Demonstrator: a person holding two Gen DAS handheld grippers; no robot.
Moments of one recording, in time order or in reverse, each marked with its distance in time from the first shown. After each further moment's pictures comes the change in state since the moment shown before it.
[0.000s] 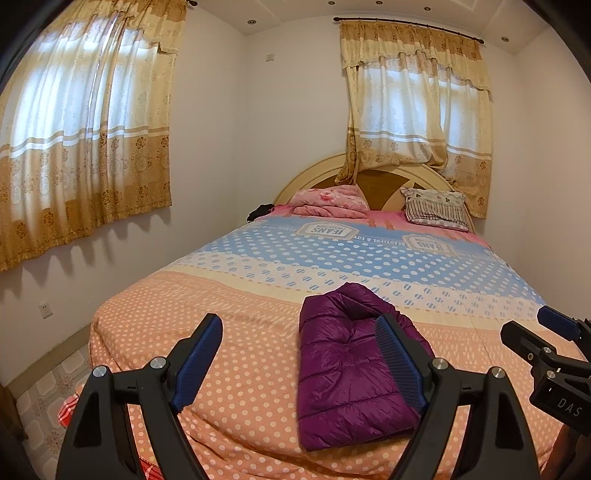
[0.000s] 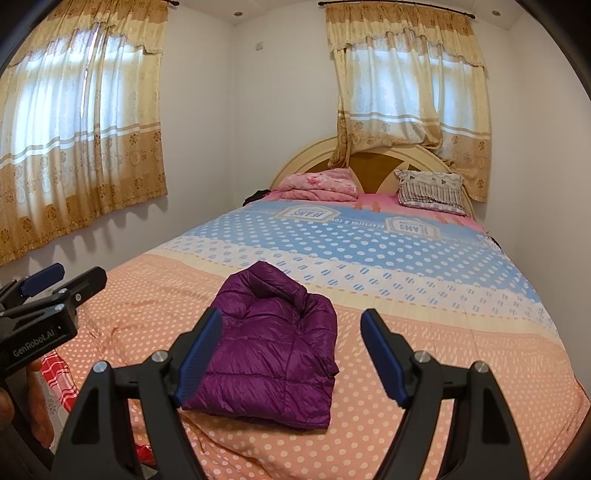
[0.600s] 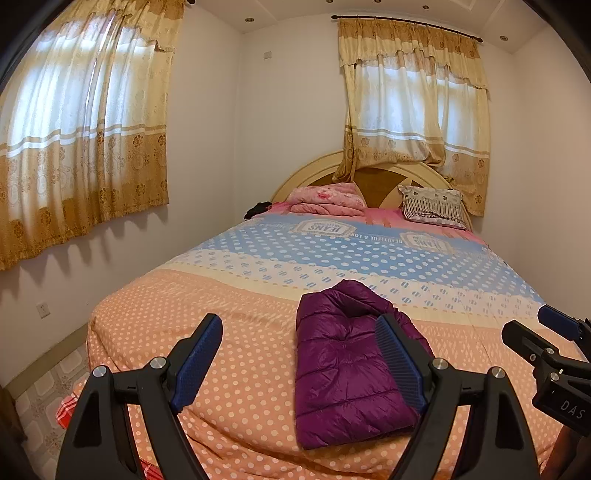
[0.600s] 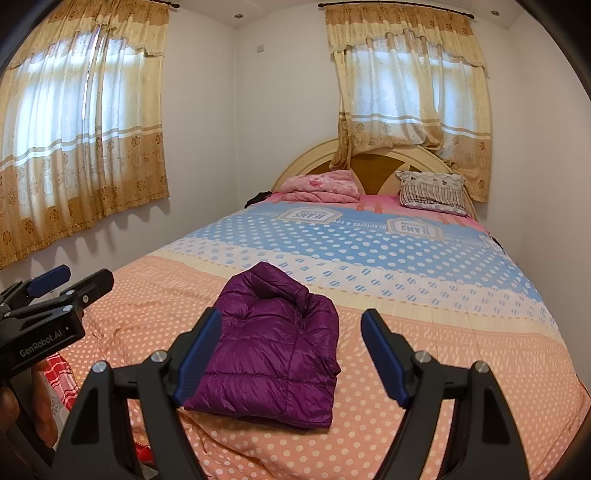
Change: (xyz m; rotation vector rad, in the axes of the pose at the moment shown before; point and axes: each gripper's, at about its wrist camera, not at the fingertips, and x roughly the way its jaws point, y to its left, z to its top) left arm 0.002 0.001 0.000 0.002 0.012 -0.014; right arm -0.002 0.000 -0.001 0.003 -0.001 0.008
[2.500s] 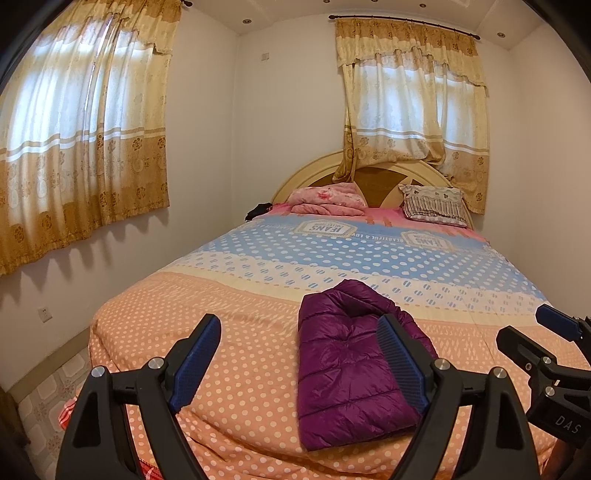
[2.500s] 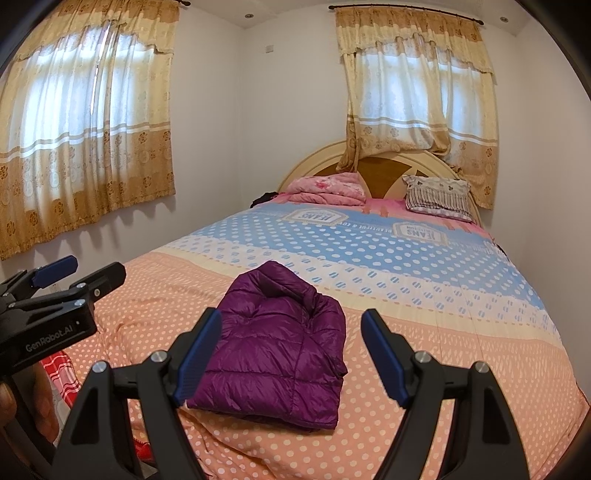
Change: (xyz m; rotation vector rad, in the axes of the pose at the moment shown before) left arm -0.001 -0.005 0.000 0.016 -0.004 0.006; right arm 0.001 0.012 0.001 -0.026 -0.009 0.014
